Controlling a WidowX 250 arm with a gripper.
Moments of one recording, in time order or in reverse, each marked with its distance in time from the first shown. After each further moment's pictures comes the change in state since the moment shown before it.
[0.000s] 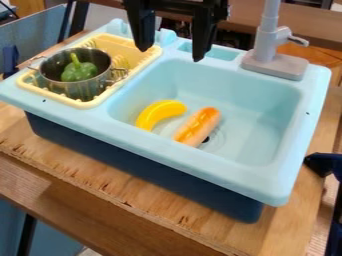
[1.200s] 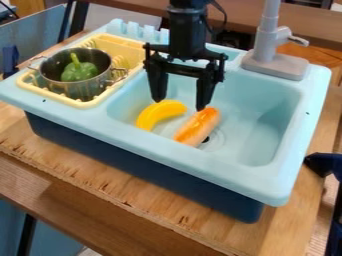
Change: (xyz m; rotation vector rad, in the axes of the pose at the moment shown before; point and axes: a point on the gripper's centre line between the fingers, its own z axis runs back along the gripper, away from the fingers) arm 0.036 0.007 -0.092 -0.037 0.156 -0.014
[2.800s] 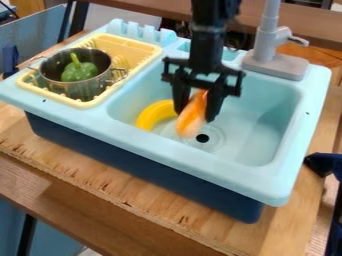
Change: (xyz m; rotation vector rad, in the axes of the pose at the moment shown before) arm 0.013 -0.020 -0.015 0.027 -0.011 0.021
